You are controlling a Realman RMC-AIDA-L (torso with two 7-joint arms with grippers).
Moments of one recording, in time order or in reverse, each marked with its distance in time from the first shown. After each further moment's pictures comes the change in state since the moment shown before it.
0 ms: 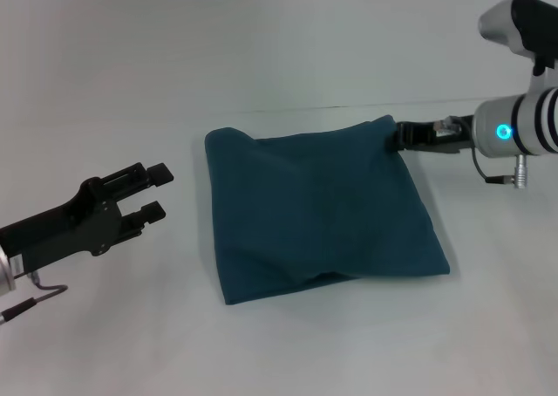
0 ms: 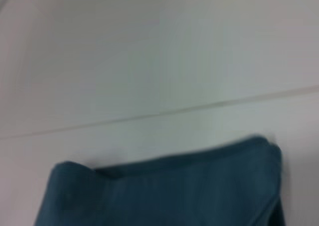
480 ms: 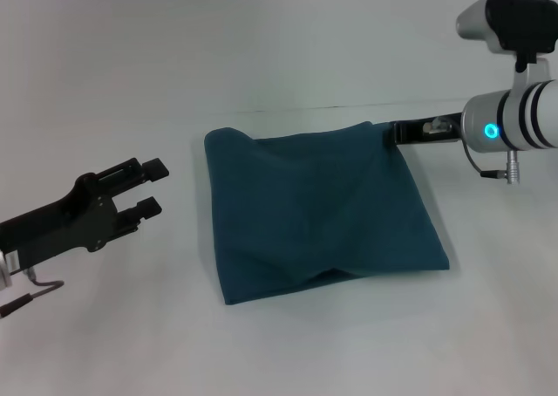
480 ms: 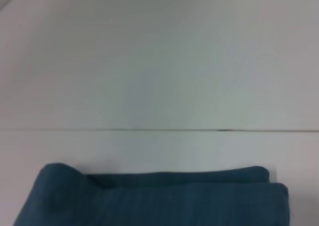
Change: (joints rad) left arm -0.004 0.003 -0.015 0.000 -0.001 0.000 -0.003; right arm -0.003 0.021 -0.100 -0.037 -0.024 0.085 -0.033
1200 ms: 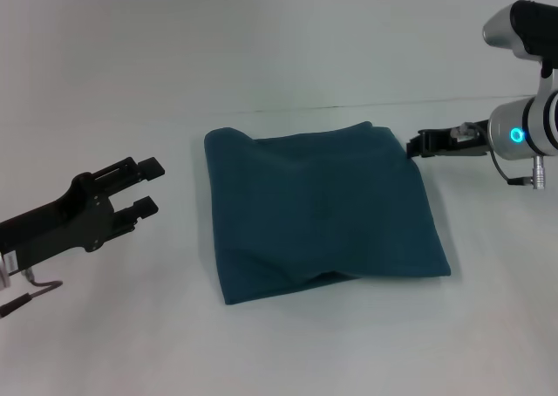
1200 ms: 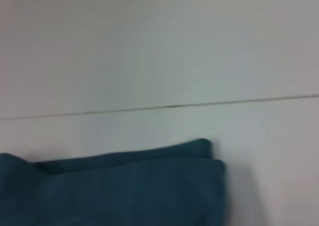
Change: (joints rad) left arm -0.001 0.001 -0.012 -0.012 -0.001 -0.010 0.002; right arm -0.001 -0.052 -0.001 0.052 -0.061 -0.010 0.115
